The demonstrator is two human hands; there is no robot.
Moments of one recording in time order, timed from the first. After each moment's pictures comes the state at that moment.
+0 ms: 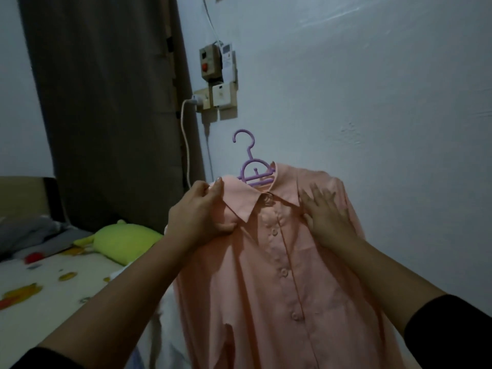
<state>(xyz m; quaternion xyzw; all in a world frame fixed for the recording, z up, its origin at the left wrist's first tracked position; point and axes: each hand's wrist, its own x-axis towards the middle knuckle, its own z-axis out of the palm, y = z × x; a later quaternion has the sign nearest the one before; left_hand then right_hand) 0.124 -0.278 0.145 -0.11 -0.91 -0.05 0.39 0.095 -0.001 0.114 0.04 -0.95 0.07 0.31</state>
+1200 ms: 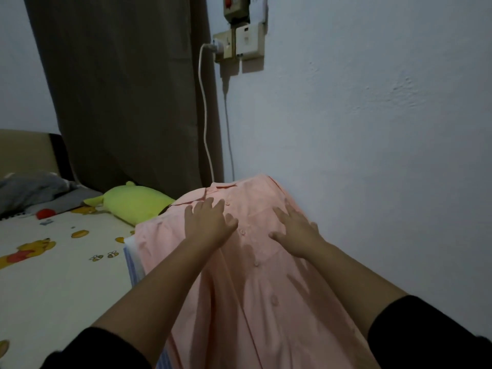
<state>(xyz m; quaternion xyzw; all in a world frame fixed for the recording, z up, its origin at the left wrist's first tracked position) 0.048 -0.309 0.044 0.02 -0.97 -0.06 0.24 0.049 -0.105 0.032 0.08 -0.98 0.12 0.11</state>
